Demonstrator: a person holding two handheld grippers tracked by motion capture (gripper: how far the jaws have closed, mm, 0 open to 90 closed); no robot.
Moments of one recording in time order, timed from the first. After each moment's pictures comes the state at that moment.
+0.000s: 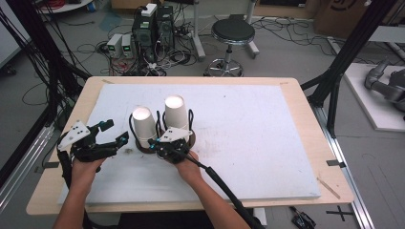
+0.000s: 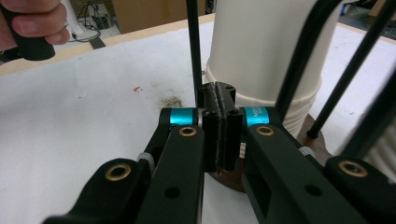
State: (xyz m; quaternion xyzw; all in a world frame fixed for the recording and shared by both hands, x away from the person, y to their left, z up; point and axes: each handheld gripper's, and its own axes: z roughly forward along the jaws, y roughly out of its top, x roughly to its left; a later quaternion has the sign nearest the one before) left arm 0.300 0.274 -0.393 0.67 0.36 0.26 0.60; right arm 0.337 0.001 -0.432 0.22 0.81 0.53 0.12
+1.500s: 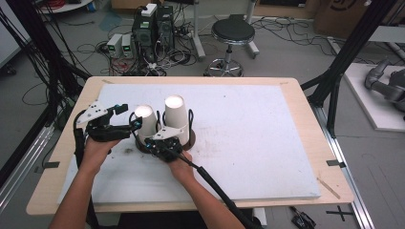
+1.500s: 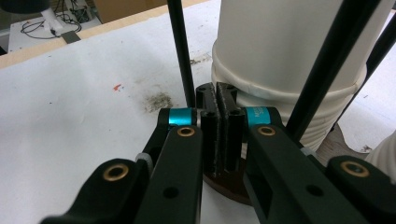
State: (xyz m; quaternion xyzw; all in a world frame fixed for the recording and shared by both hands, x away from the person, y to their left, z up) left arm 0.347 0.242 -0.364 0.70 0.33 0.24 0.59; right arm 0.344 0.023 -0.442 0.27 0.81 0.50 0.12
